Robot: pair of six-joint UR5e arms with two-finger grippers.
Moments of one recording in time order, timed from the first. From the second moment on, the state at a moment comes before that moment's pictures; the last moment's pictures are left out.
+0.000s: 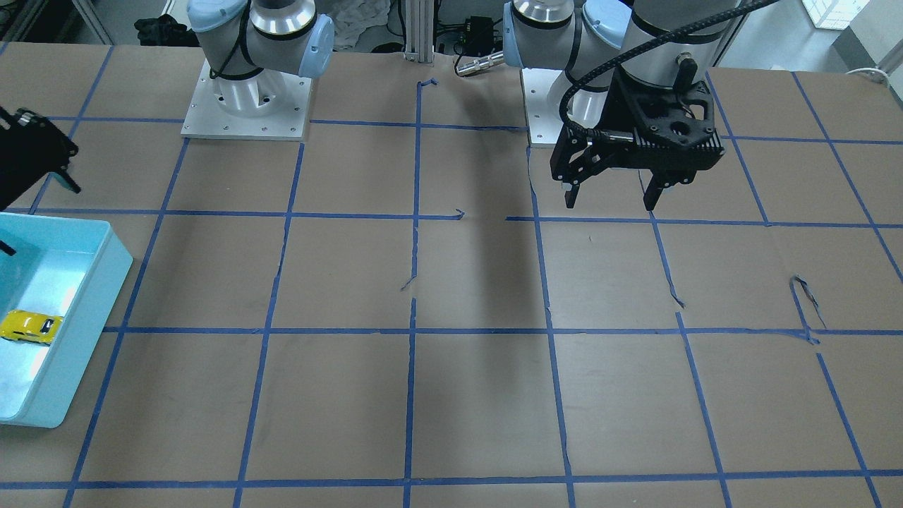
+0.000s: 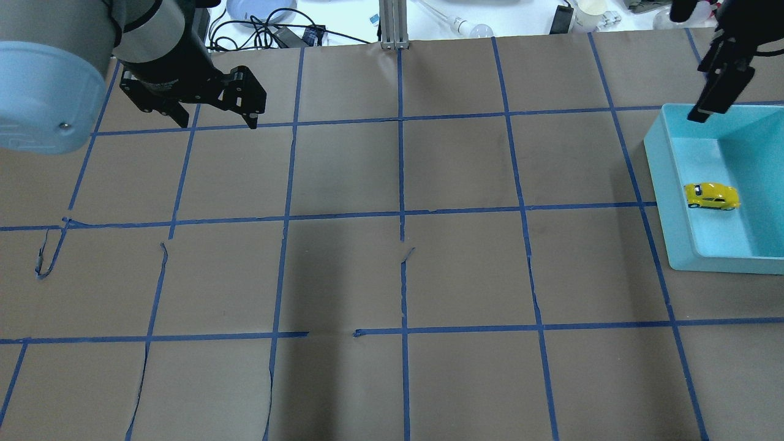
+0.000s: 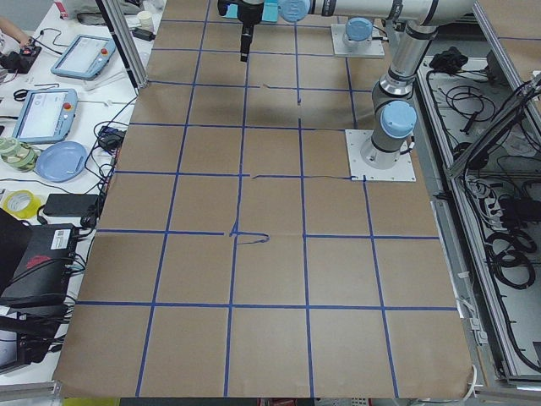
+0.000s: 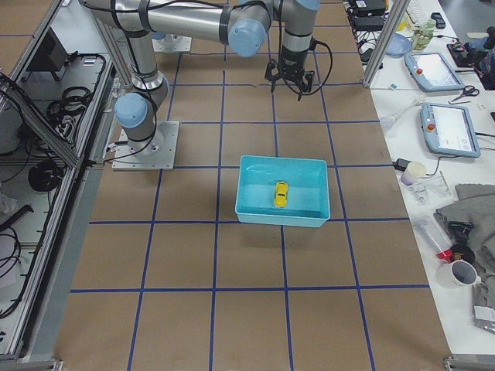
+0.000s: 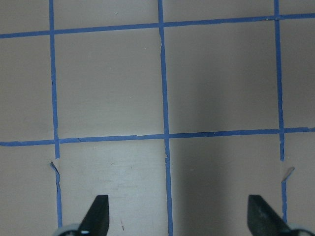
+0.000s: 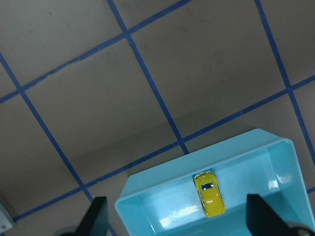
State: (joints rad) left arm -1.62 -1.58 -1.56 -1.41 1.62 0.00; right arm 1.36 -1.45 1.40 -1.52 -1.65 -1.27
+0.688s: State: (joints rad) left arm -1.62 -1.58 -1.57 -1.41 1.62 0.00; right arm 1.67 -1.46 1.37 -1.50 -1.64 -0.15
